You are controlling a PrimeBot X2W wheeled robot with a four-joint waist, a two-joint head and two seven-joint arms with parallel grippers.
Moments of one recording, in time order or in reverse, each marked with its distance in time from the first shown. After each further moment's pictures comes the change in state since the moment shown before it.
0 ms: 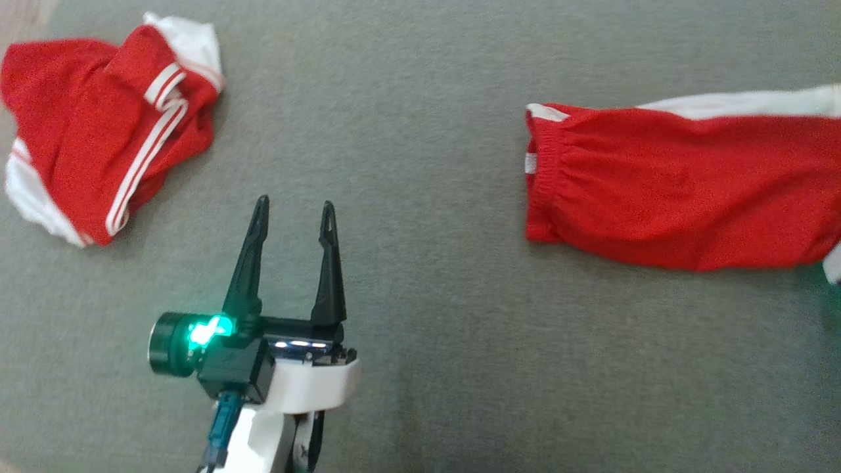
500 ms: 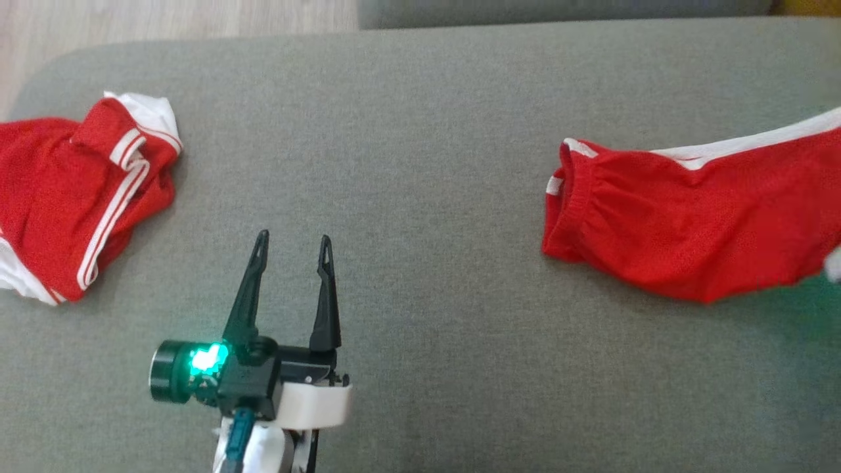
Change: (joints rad) left arm 0.051 0.001 0.026 0.071 0.074 0.011 0.000; right arm 0.068 -0.006 -0.067 -0.106 -0.062 0.000 -0.075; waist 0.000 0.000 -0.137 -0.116
